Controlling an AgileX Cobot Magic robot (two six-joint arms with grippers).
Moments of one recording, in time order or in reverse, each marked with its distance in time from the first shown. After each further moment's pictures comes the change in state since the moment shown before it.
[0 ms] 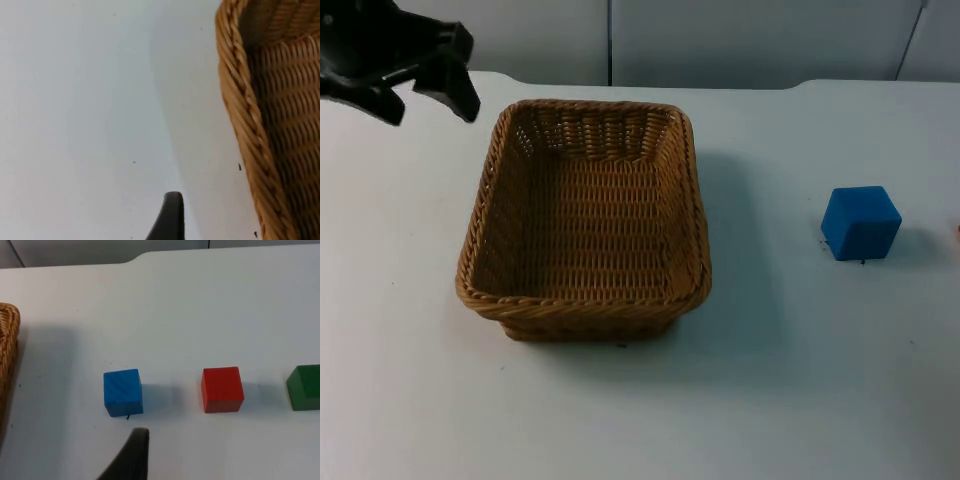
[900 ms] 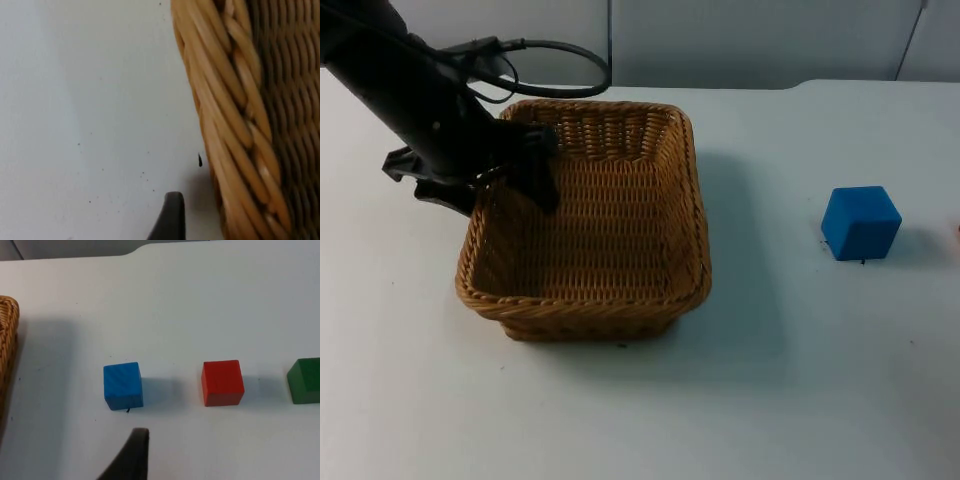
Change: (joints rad) right arm 0.000 0.000 0.000 0.000 0.018 0.000; left arm -0.090 0.221 -0.047 -0.141 -0.007 0.007
